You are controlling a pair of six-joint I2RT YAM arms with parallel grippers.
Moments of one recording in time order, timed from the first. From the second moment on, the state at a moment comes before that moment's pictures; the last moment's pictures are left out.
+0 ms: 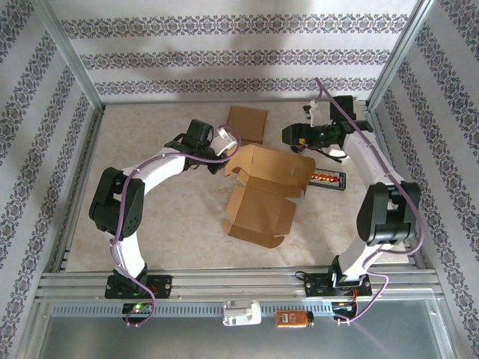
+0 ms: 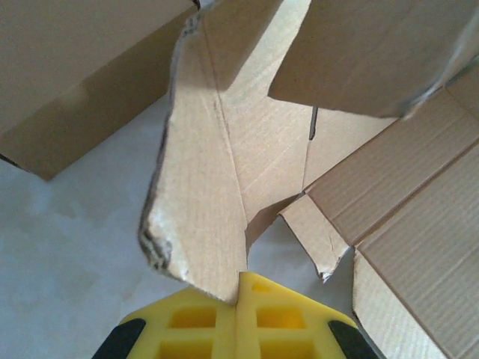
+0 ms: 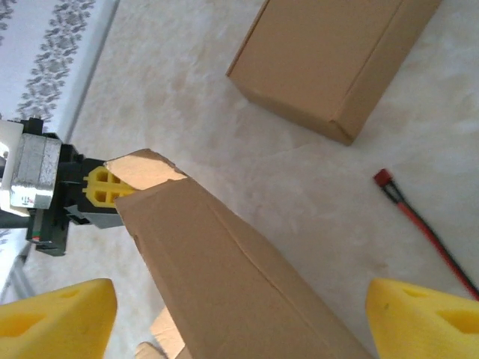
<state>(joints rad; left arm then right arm) -0.40 1.83 1.29 -0.31 0.37 0.38 0.03 1.70 1.42 -0.67 -0.80 0.09</state>
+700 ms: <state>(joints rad) -0.41 1.82 1.28 -0.20 0.41 0.39 0.09 1.65 1.17 -0.55 -0.86 0.18</state>
